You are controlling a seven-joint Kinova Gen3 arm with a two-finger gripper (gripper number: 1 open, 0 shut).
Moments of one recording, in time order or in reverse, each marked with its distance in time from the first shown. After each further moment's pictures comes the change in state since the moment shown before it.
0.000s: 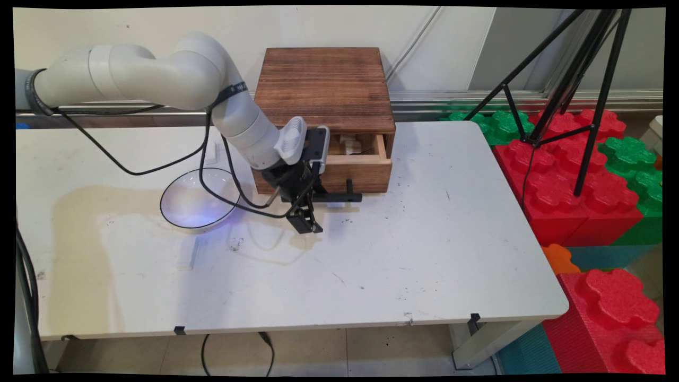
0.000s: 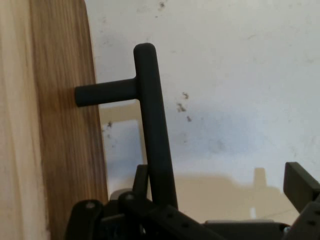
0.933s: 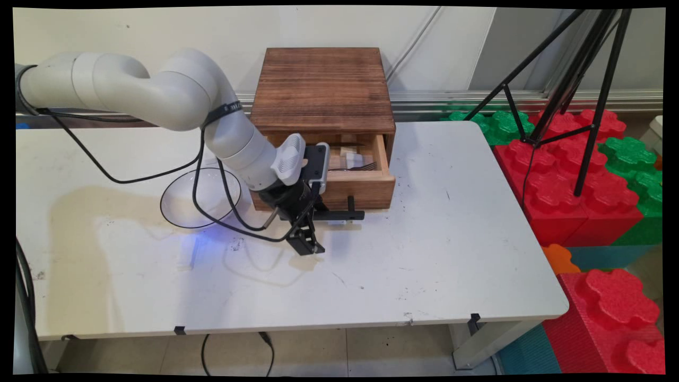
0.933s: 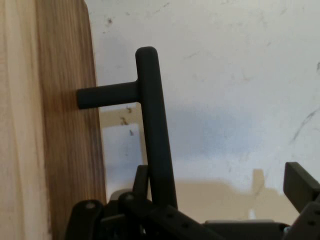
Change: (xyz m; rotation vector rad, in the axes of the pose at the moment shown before) arm 0.007 0.045 -0.002 -0.016 0.023 -0.024
